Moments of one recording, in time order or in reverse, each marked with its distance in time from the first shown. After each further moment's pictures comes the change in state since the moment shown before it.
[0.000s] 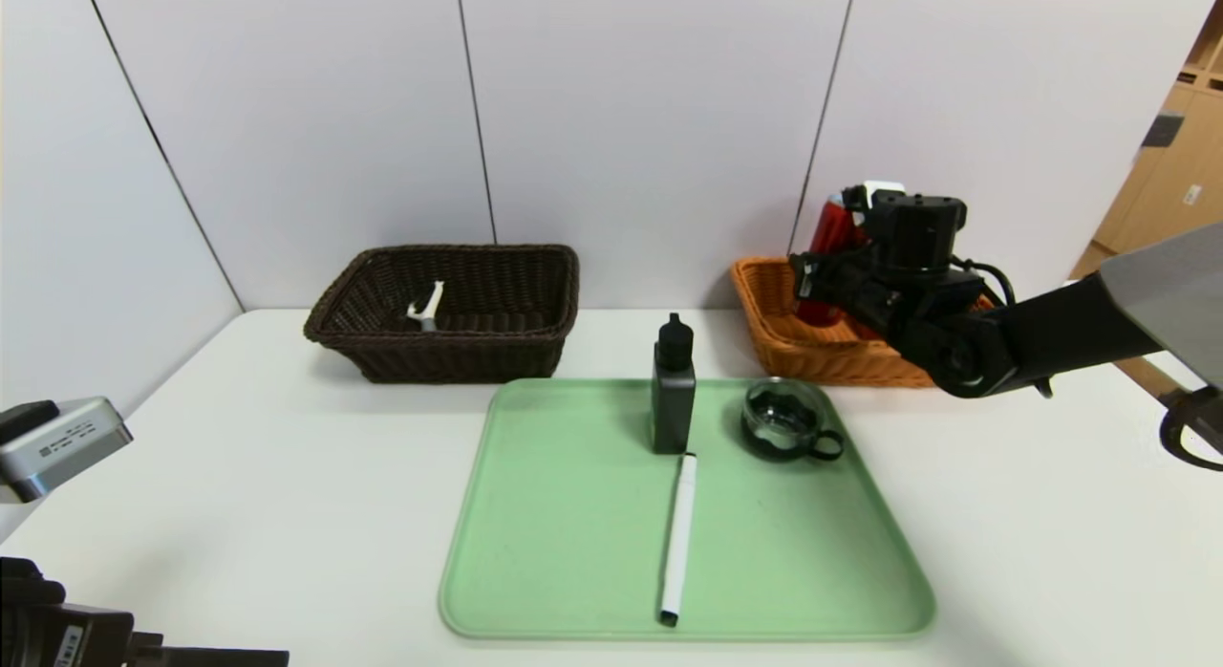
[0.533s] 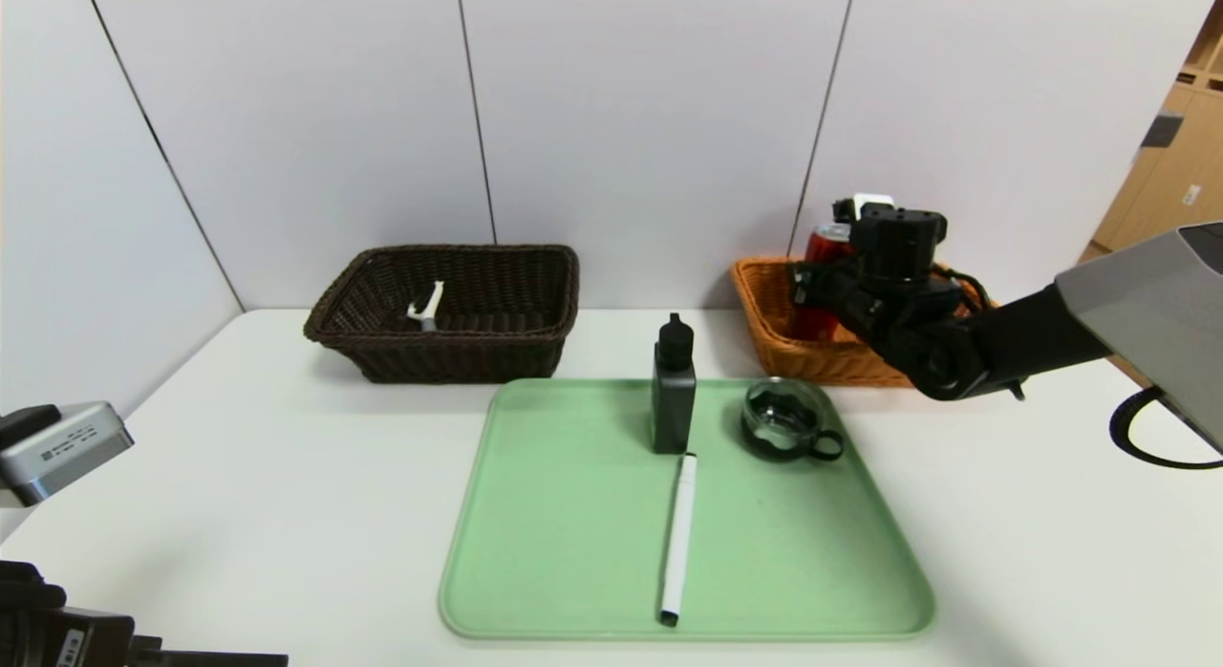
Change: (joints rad) left arm 0.000 -0.001 0.006 0.000 0.000 -0.001; right arm -0.010 0.074 -0.044 -0.009 -0.030 -0.012
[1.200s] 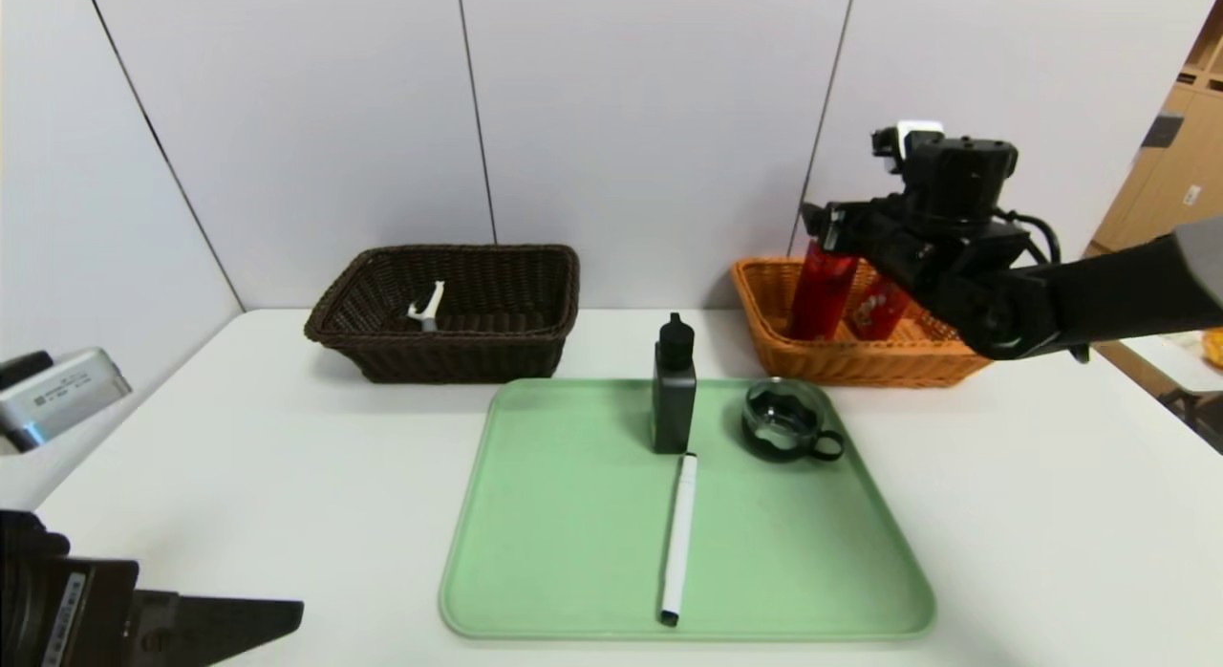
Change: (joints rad) left arm -0.001 0.032 -0.088 -0.019 0.001 -0.003; right arm -0.008 -0.163 -0.033 0.059 -0.004 -0.079
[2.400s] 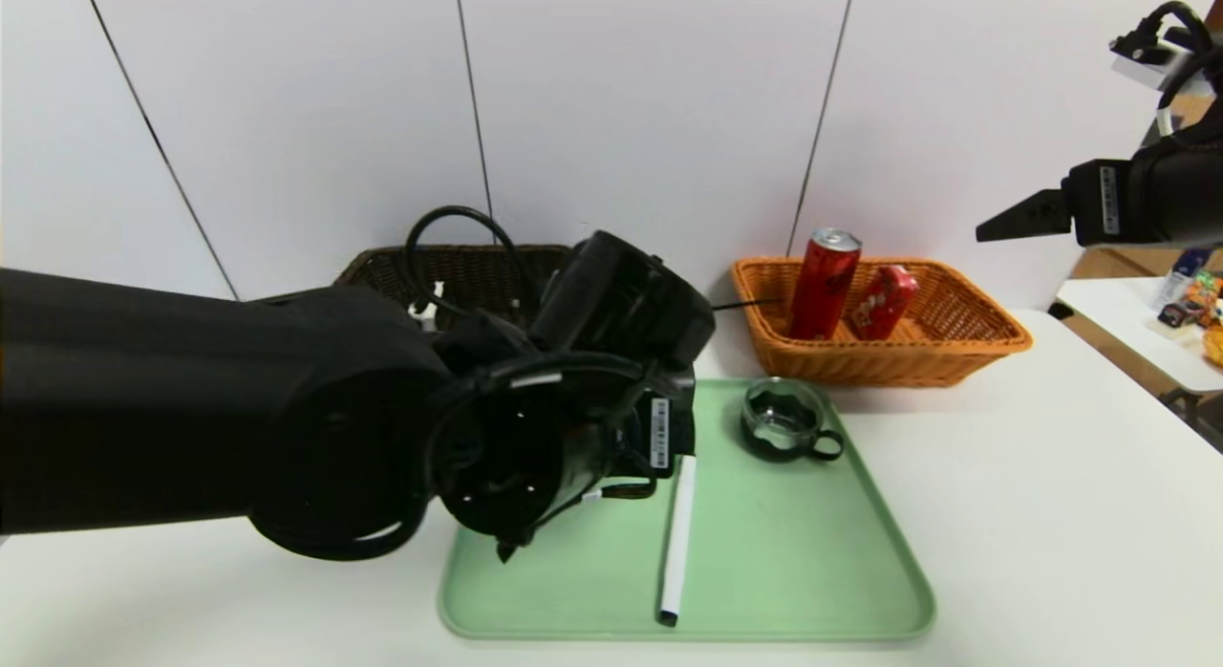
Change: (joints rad) left arm -0.350 0.756 -0.334 -0.539 0.423 -0.096; right arm -0.170 -0.473 -0.223 1.256 0.301 -0.023
